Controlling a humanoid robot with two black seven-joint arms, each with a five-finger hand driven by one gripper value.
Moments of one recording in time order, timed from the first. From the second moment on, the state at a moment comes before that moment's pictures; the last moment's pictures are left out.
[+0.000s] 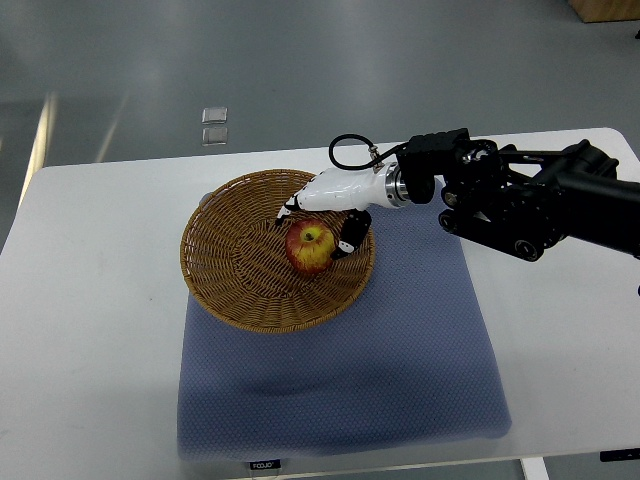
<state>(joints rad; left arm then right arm) -0.05 0.00 -0.09 -0.12 0.08 -0.05 0.04 1.24 -0.17 -0.03 0.85 -1.54 0.14 0.37</state>
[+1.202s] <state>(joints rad) -0.05 0.00 -0.09 -0.12 0.08 -0.05 0.04 1.04 -0.25 0.47 0.65 -0.80 0.05 0.37</state>
